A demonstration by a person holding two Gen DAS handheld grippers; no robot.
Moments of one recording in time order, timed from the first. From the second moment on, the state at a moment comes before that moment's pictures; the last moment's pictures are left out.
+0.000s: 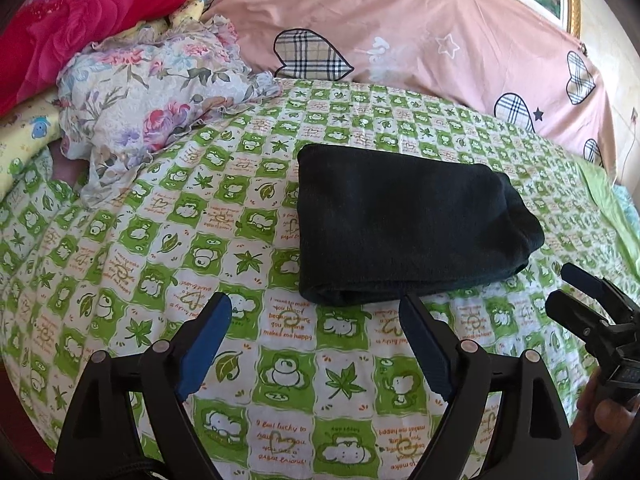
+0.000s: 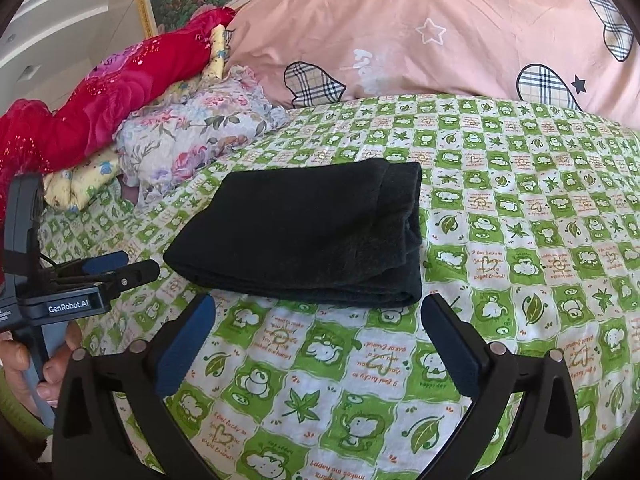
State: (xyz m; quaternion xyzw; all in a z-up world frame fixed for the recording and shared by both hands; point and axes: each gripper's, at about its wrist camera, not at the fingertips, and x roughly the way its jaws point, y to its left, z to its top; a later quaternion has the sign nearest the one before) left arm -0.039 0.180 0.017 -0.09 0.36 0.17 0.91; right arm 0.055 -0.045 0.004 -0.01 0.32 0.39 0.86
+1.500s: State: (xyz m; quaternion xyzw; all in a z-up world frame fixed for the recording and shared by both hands) left arm -0.030 0.164 -0.010 -0.05 0.35 0.19 0.92; right arm 0.051 -0.023 -0.023 -0.03 0.31 0.41 0.86
